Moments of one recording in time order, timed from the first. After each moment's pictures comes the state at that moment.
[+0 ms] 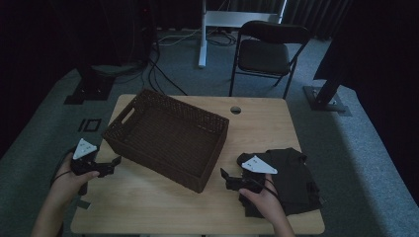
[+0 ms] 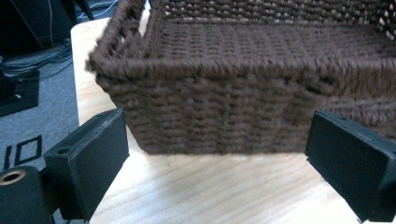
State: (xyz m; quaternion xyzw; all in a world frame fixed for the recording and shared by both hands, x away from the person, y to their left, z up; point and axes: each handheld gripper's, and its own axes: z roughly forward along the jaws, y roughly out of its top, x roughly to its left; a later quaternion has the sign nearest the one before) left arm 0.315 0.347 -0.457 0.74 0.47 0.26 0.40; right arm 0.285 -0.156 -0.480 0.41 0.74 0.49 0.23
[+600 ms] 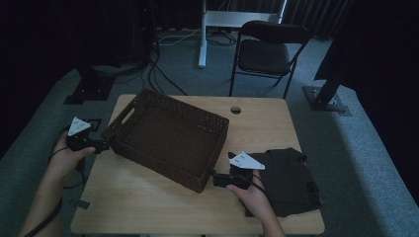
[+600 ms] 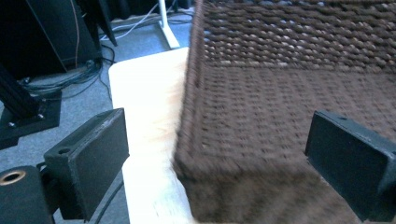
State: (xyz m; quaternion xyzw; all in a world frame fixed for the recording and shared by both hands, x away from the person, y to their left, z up) left arm 0.377 0.370 -0.441 0.71 0.47 0.30 0.42; right arm 0.291 -0.122 -0.467 0.40 0.73 0.51 0.21
